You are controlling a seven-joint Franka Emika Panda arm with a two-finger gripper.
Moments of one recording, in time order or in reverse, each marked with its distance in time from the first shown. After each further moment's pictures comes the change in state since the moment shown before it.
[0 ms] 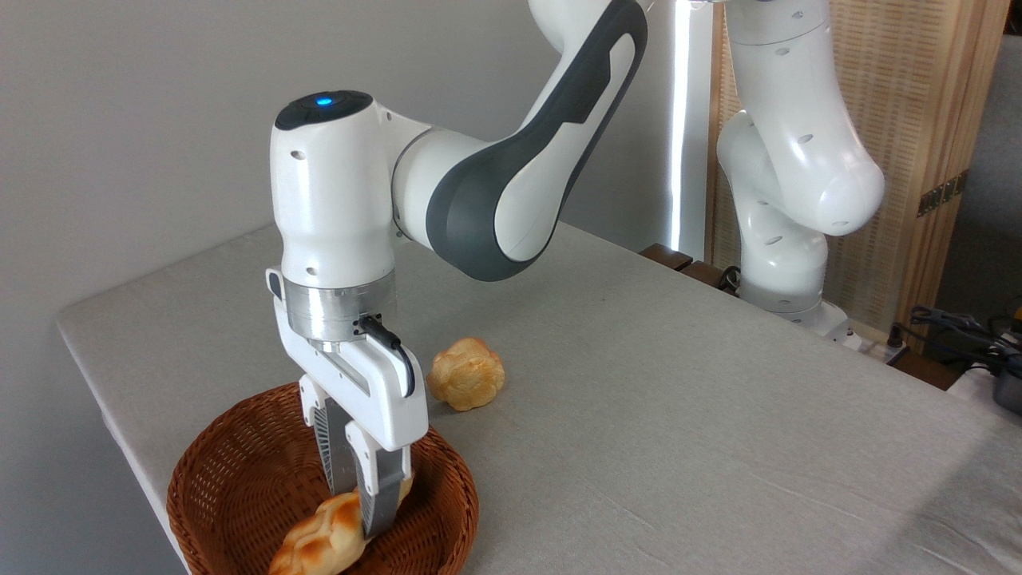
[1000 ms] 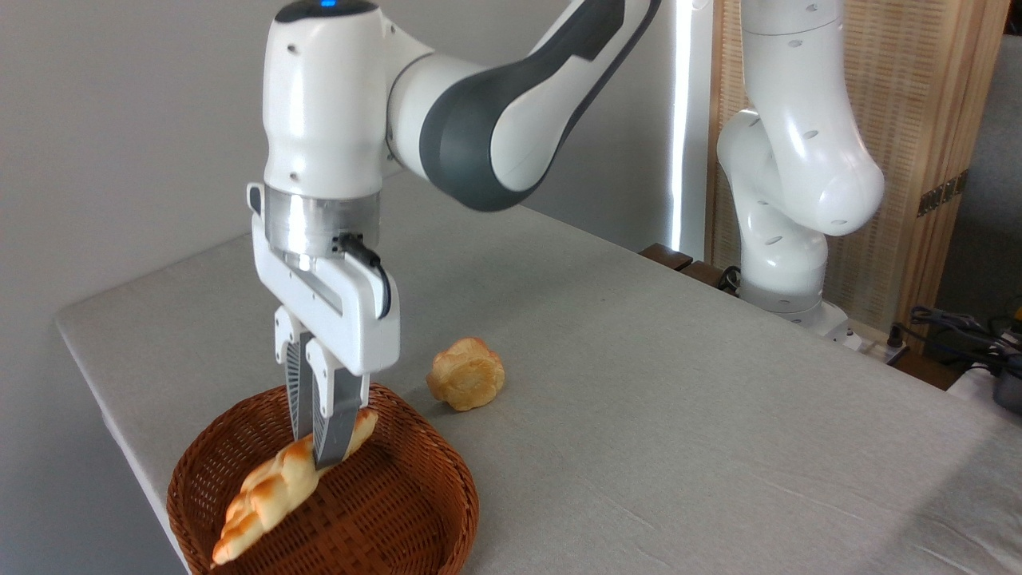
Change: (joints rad) arm -0.004 -0.101 -0.028 0.023 -0.001 -0.017 -0.001
